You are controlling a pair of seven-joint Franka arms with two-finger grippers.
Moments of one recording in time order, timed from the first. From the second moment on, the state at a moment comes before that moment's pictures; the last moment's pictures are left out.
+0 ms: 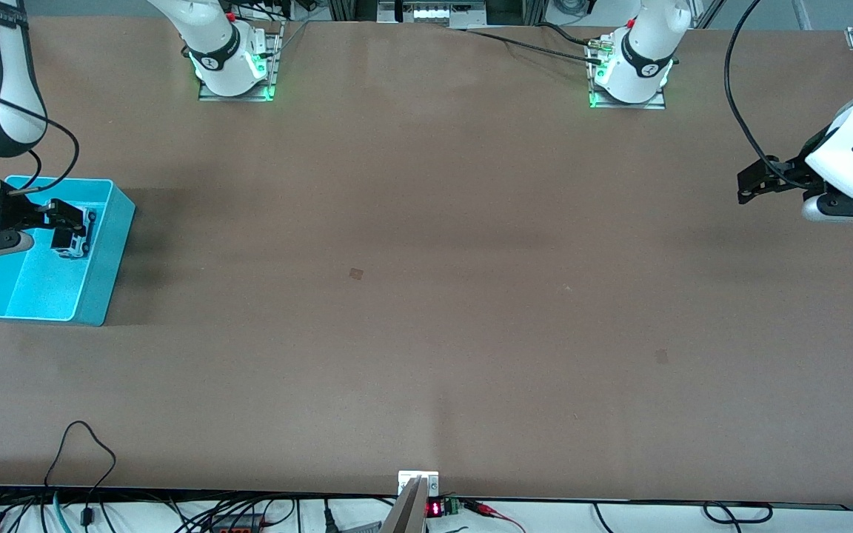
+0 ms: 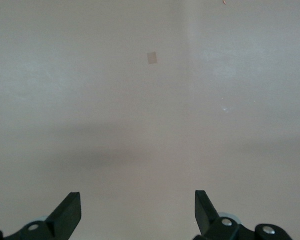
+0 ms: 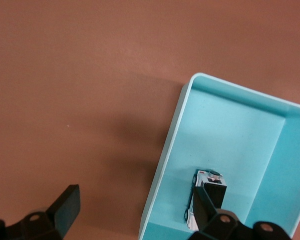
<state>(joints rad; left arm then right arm) -0.01 0.00 -0.02 -1.69 0.04 1.64 0.01 0.02 0.08 -0.25 -2.01 -0.02 2.12 -0.46</state>
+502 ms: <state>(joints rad) -0.01 0.00 -0.03 -1.69 0.04 1.64 0.01 0.06 -0.03 -0.10 -1.96 -0.02 1.94 -0.24</state>
